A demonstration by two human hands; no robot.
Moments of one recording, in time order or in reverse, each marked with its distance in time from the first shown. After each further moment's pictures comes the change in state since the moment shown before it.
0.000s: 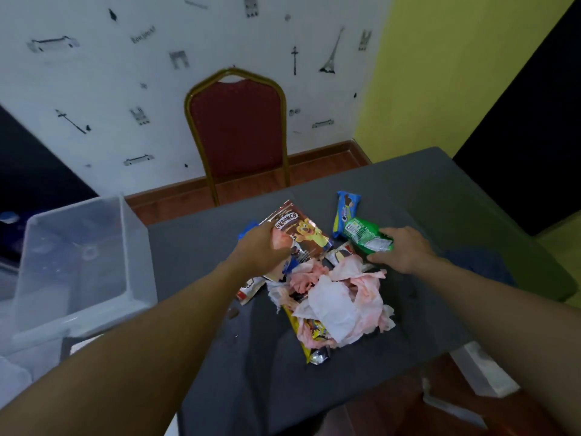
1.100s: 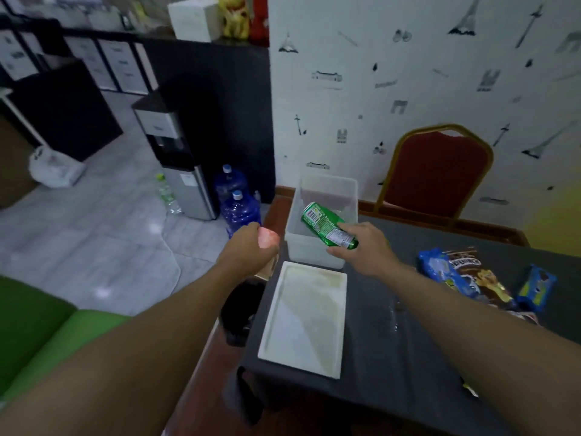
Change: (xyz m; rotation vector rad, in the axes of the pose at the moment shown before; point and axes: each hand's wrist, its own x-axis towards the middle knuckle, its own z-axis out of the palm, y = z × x) left_hand -0.336 -0.271 -0.151 -0.093 0.567 -0.514; right_hand -0.198 -0.408 0.135 0.055 -0.007 -0.870
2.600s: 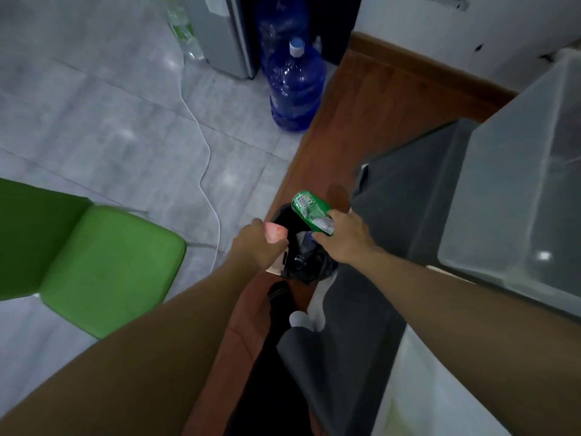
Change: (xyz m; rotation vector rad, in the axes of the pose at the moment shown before) left_hand 0.144 -0.321 0.118 -0.082 -0.344 -0.555; right_hand 0.195 -0.095 0.374 -0.098 -0.622 0.275
